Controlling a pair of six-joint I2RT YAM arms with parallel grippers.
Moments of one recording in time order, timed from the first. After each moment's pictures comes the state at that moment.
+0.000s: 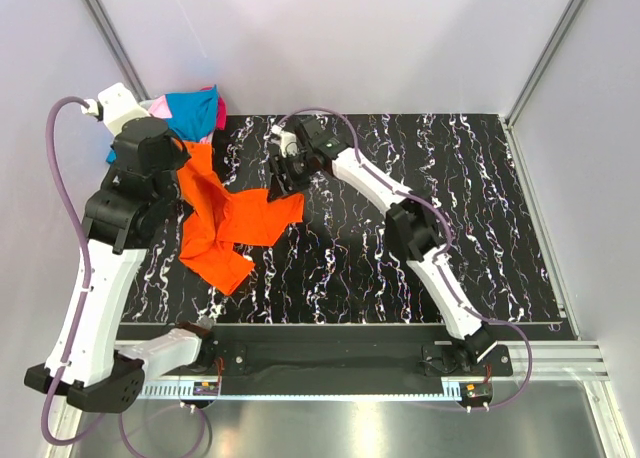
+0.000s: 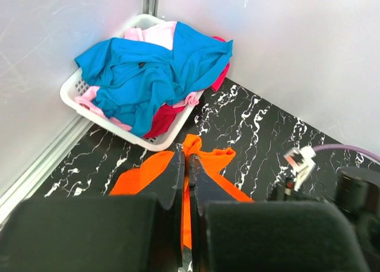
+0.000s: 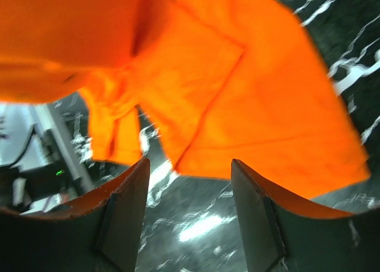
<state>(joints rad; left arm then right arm) -0.34 1.10 1.62 -0.82 -0.71 -0.46 0.67 2.53 2.40 -0.73 -0.64 0.24</state>
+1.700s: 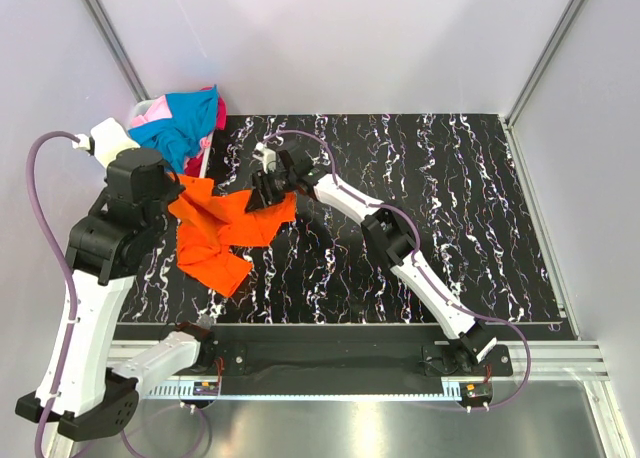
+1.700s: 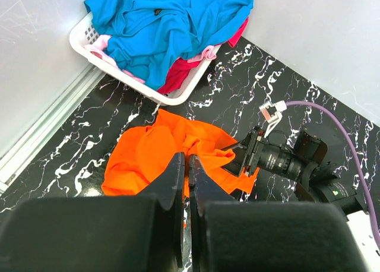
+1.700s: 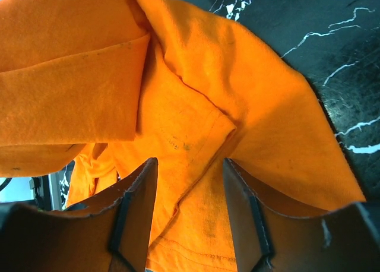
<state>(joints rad) -0.34 0.97 1.53 -1.03 -0.66 -0.60 0.73 2.84 2.56 -0.31 -0.75 0.39</state>
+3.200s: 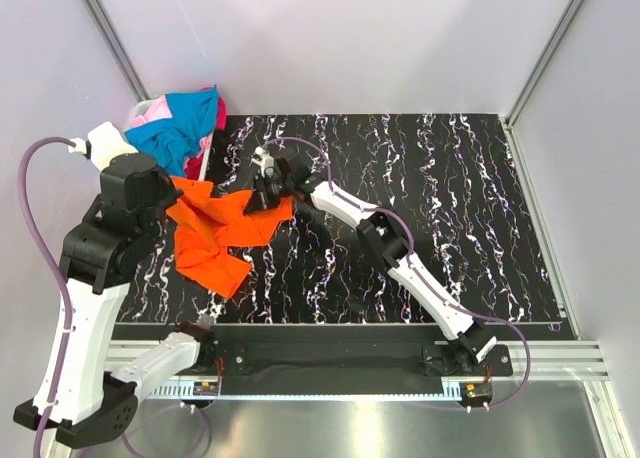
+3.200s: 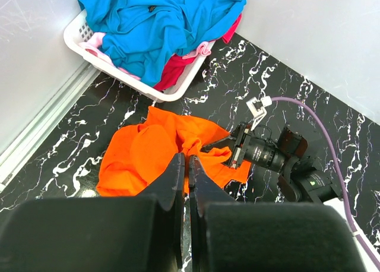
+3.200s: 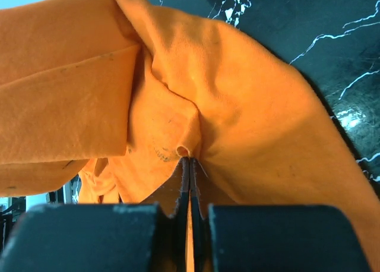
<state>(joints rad) -0.34 0.94 1.53 -1.05 -0.63 -0.59 0.75 2.92 2.58 -0.19 -0.76 0.53</state>
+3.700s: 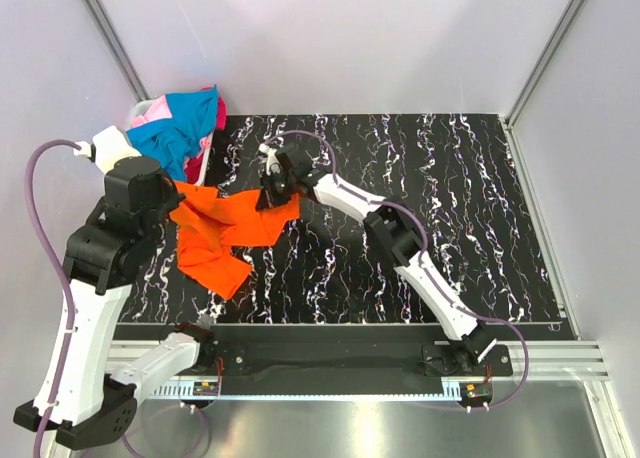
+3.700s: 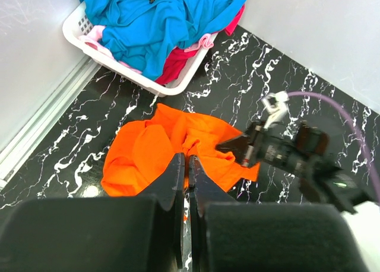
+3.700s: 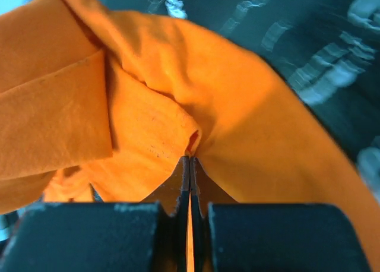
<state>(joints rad) -0.34 0.93 1.50 -1.05 -0.62 -0.59 0.75 2.71 2.37 -0.32 -0.51 0.40</state>
